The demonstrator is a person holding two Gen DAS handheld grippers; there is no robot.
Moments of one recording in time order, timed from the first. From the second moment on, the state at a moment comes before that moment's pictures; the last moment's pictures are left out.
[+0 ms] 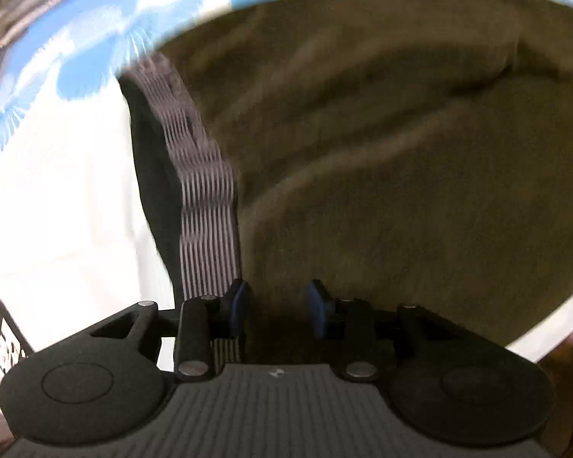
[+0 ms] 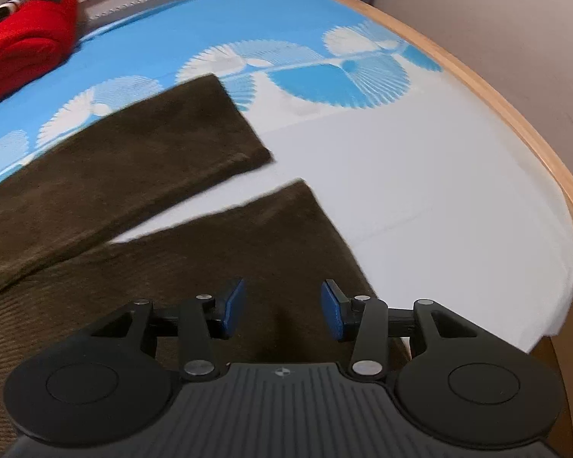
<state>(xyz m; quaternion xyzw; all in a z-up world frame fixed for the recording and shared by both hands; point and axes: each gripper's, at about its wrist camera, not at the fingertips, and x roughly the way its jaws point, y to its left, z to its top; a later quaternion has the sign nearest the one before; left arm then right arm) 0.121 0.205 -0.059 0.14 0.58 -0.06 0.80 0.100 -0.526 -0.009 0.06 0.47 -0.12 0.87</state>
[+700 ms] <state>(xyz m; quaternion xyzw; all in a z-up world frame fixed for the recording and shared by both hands) 0.166 0.111 0.038 0.08 0.38 0.00 0.92 0.126 -0.383 0.081 0.09 0.27 0.00 0.96</state>
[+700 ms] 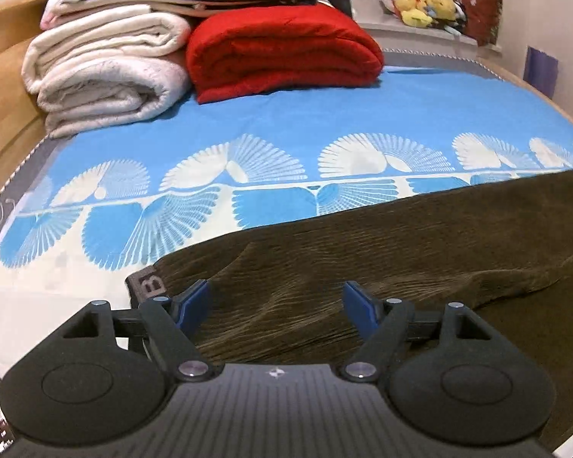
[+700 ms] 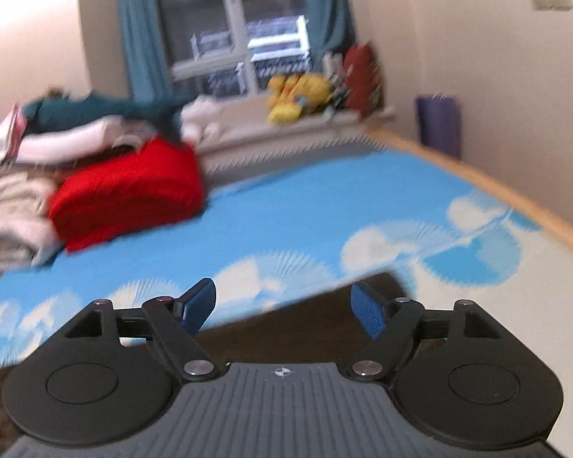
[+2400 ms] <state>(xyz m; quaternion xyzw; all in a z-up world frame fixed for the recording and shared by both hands) 0.285 0.147 -0.017 -0.01 0.39 0.07 0.92 0.183 -0.278 0.069 -0.03 0.24 0.05 0.97</state>
